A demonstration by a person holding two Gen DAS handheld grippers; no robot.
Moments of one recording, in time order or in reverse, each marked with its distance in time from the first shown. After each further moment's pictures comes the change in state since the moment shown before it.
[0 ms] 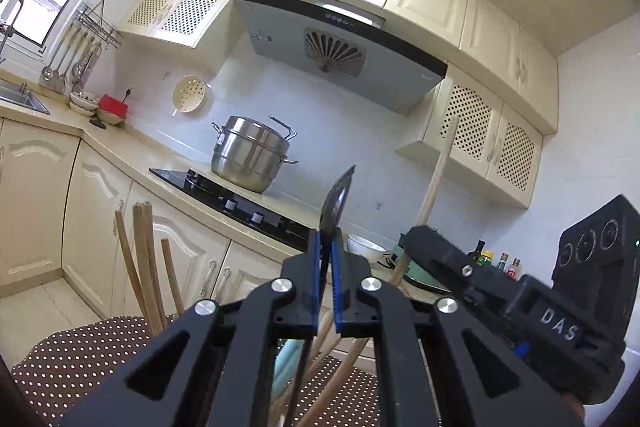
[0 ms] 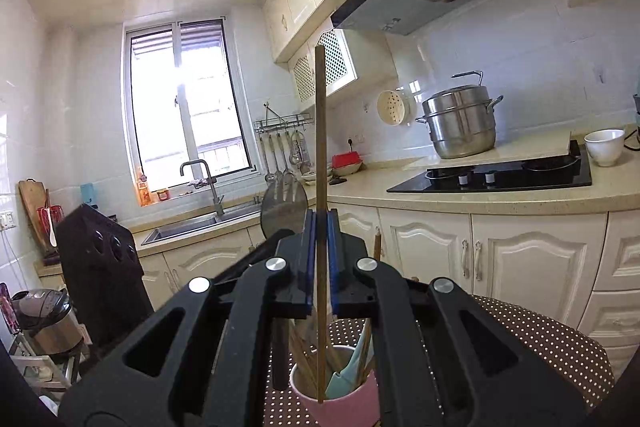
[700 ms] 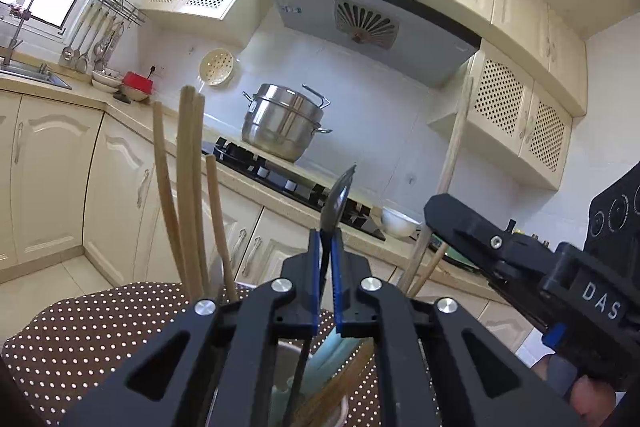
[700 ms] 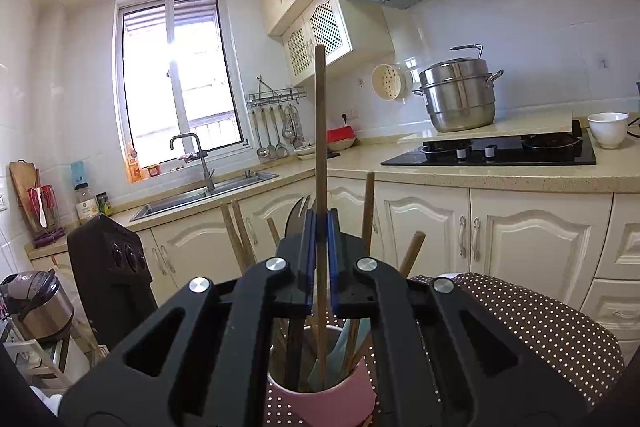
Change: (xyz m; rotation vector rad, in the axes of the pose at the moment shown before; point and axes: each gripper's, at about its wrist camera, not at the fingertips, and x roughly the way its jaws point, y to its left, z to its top) left arm 0.020 0.037 -0.039 -0.004 0.082 0.105; right arm 0.027 -0.004 -0.036 -0.013 0.084 -0.023
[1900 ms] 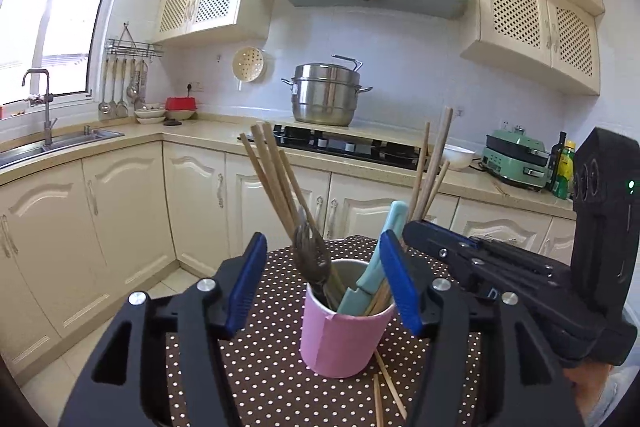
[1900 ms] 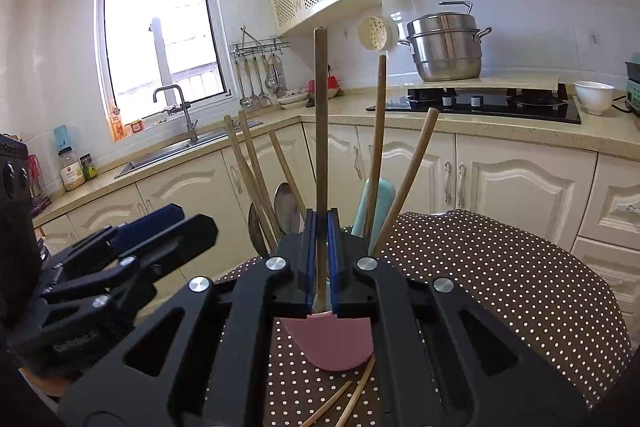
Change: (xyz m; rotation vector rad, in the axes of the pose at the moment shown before) left arm -0.084 -0.032 0.006 0.269 0.154 0.281; right arm -0.005 0.023 -0.044 0.001 0.176 -0.087
